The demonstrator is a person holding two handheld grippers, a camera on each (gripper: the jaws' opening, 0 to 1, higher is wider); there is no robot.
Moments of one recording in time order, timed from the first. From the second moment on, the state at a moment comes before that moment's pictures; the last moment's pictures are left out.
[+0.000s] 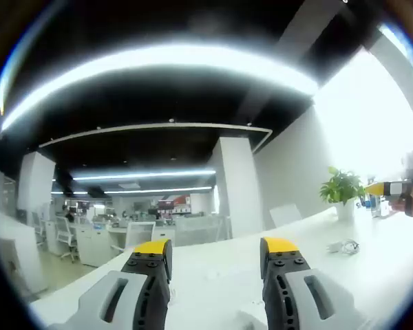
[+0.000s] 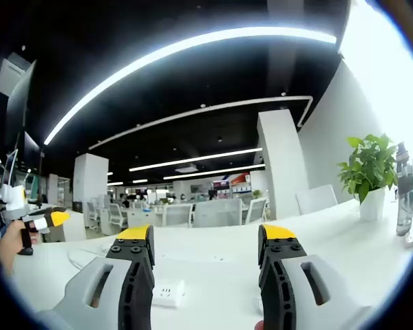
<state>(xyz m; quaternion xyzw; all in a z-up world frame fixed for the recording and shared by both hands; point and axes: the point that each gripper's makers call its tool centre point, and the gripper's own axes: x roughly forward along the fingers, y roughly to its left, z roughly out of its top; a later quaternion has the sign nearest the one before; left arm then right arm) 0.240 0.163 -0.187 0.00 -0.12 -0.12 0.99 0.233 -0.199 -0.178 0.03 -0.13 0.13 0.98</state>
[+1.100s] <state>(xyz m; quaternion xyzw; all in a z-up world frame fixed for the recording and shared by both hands) 0.227 0.197 -0.197 0.02 -0.12 -0.04 0.99 0.240 -0.184 -0.194 0.01 -0.10 0.14 0.99</state>
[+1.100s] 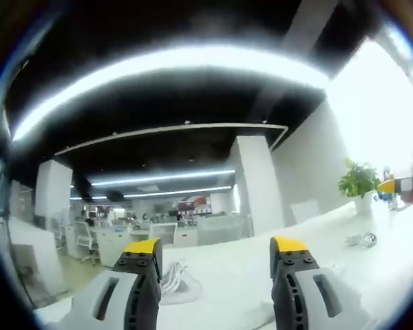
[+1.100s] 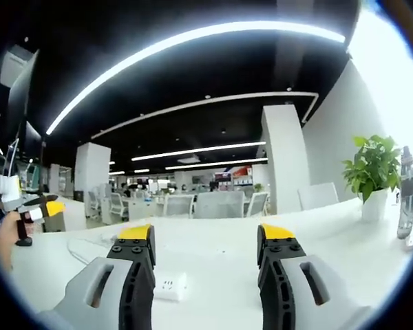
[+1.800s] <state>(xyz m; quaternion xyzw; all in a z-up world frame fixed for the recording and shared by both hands) 0.226 0.207 -0.204 0.02 -0.11 -0.02 0.99 0.234 -0.201 -0.193 0.00 -0.10 0.09 0.99</state>
